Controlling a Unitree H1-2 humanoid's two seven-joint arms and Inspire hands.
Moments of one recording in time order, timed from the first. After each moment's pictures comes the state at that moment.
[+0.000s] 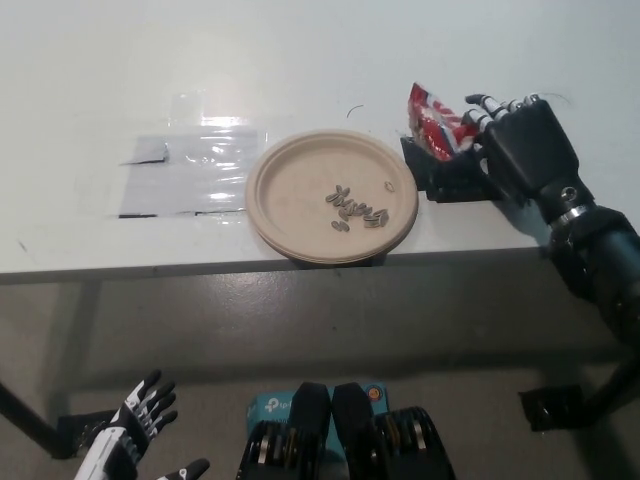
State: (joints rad) left_arm 0.19 0.20 0.05 -0.03 -0.19 -0.16 -0.29; right_arm -1.04 -0.29 0.69 1.40 -0.98 -0.29 -0.93
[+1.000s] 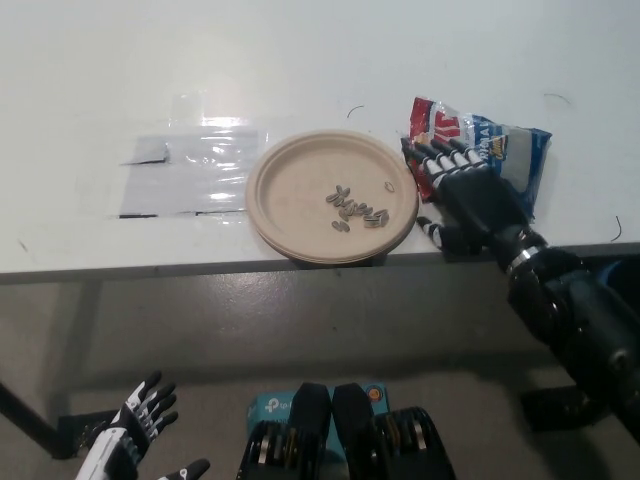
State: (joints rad) left_arm 0.19 0.20 0.05 -0.02 -0.19 -0.16 -0.29; right_arm -0.76 -0.31 0.55 0.76 -0.76 -0.24 -0.30
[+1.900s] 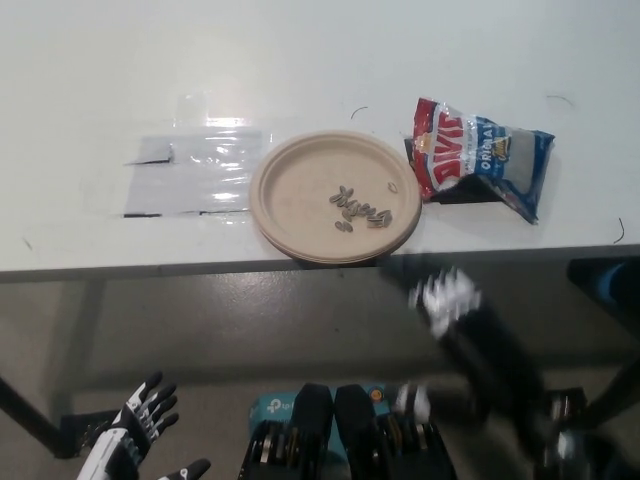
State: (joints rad) left_arm 0.19 0.19 0.05 -0.02 -0.19 -0.14 -0.29; right_arm -0.10 -0.32 0.50 -0.20 -0.61 -0.16 -0.14
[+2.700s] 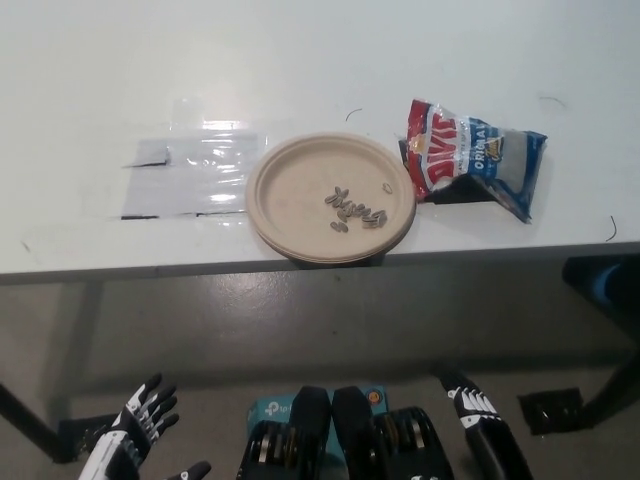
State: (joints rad) left_arm 0.20 0.18 0.05 -0.02 -0.19 -0.17 -0.29; right_arm 0.06 -0.17 0.36 0.21 -0.57 -0.40 -0.31
